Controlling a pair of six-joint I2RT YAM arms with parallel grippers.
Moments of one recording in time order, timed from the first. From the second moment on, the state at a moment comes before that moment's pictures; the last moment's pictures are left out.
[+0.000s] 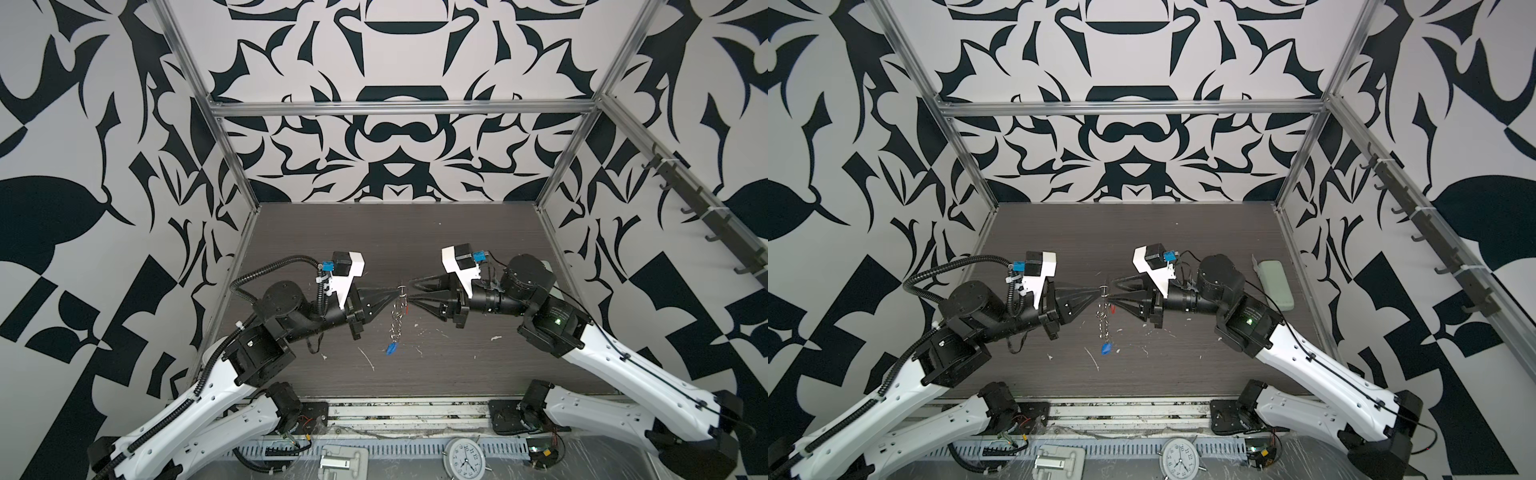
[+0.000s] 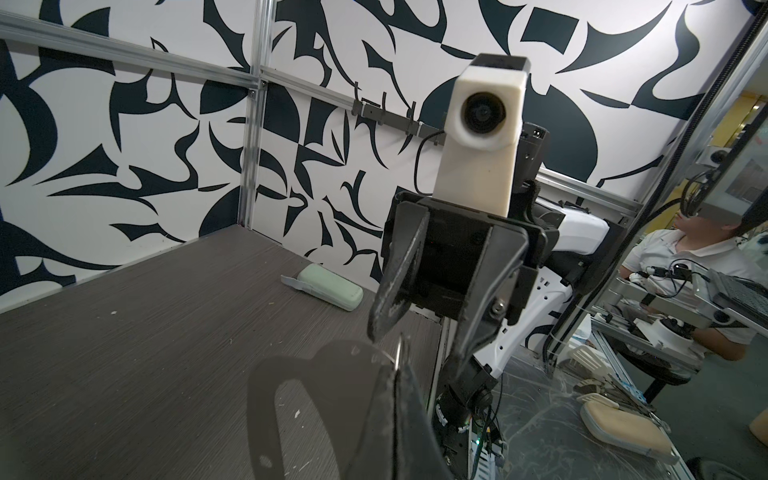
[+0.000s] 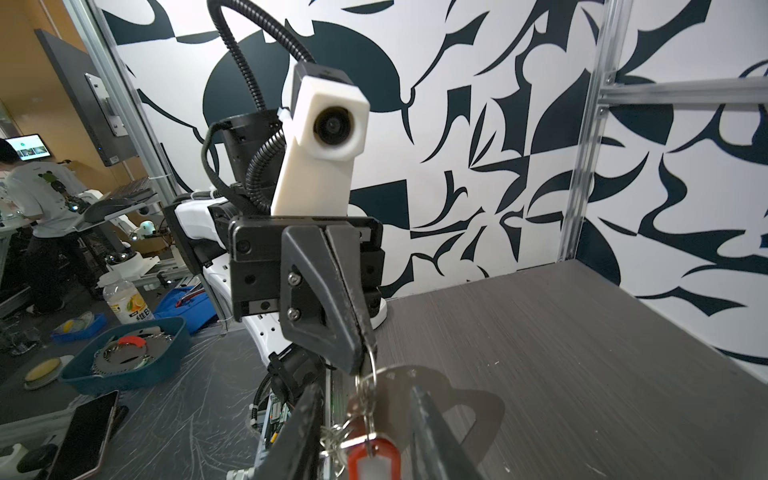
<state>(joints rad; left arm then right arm) -0.88 0.72 0.86 -0.06 0.42 -0.32 0.86 0.97 1.01 -0.03 -0.63 0.16</state>
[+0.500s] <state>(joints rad) -0.88 0.72 0.86 -0.06 0.43 -0.32 0.86 1.00 1.01 0.01 -0.67 0.21</state>
